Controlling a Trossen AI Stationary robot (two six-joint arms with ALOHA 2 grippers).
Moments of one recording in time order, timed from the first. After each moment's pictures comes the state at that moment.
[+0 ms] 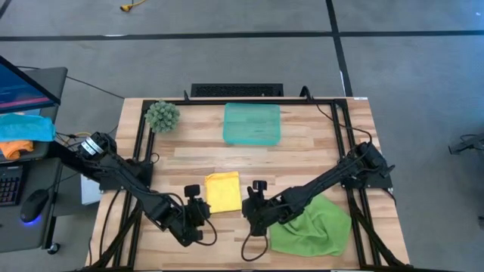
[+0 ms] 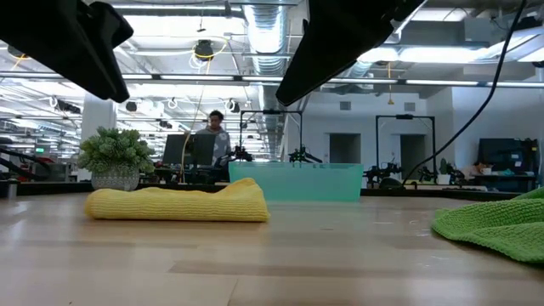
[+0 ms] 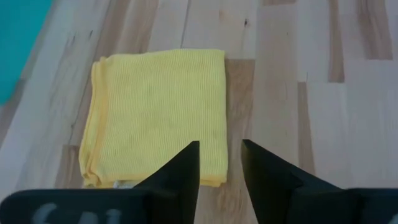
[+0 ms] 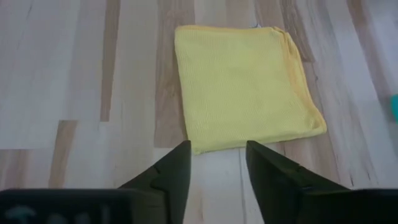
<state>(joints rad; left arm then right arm) -0.72 1.60 1.04 -0.61 -0.59 -0.68 0.49 1.94 1.43 -0.52 0.44 0.28</state>
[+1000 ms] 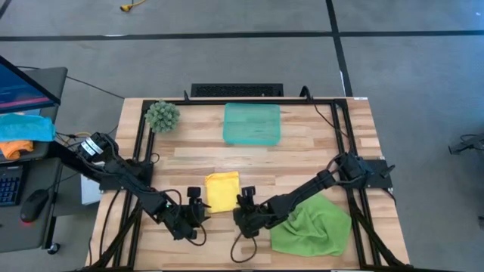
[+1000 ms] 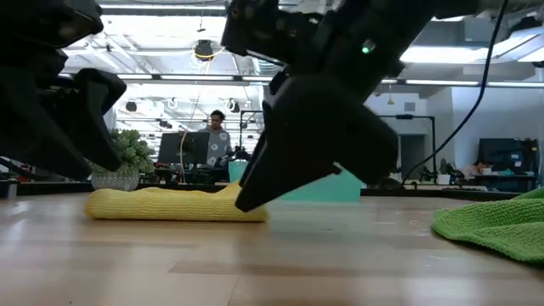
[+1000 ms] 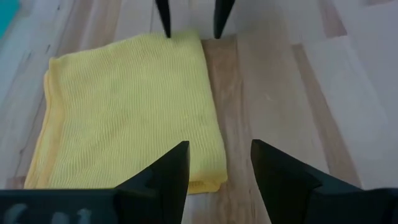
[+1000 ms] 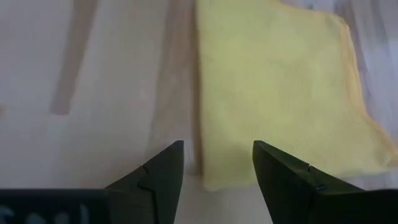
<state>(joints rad) -0.74 1.61 0.67 -0.02 -0.61 -0.42 0.47 2.17 1.45 -0.33 0.47 0.10</state>
